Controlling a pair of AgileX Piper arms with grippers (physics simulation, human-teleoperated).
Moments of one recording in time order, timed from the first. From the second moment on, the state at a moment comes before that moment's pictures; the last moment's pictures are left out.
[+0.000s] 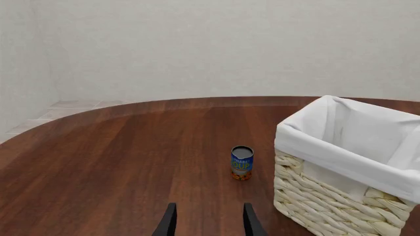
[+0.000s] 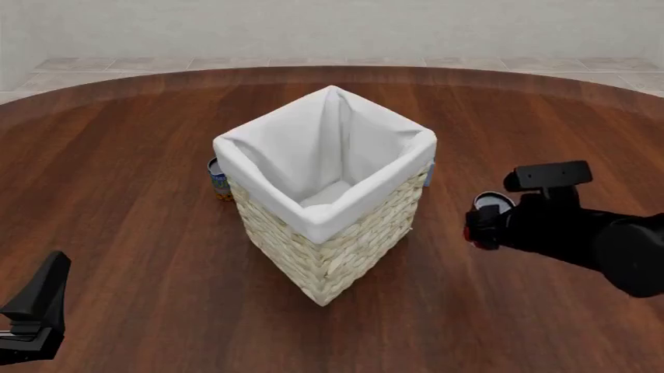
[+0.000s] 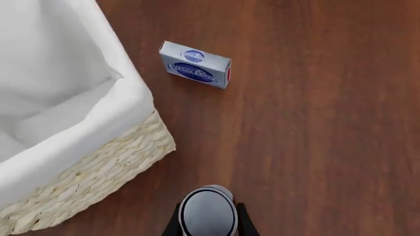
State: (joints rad) left arm 0.00 0.01 0.00 0.00 0.00; right arm 0.23 1.25 -0.54 0.05 0.06
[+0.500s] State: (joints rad) left arm 0.00 0.01 0.00 0.00 0.00; right arm 0.25 1.18 -0.63 0.15 0.04
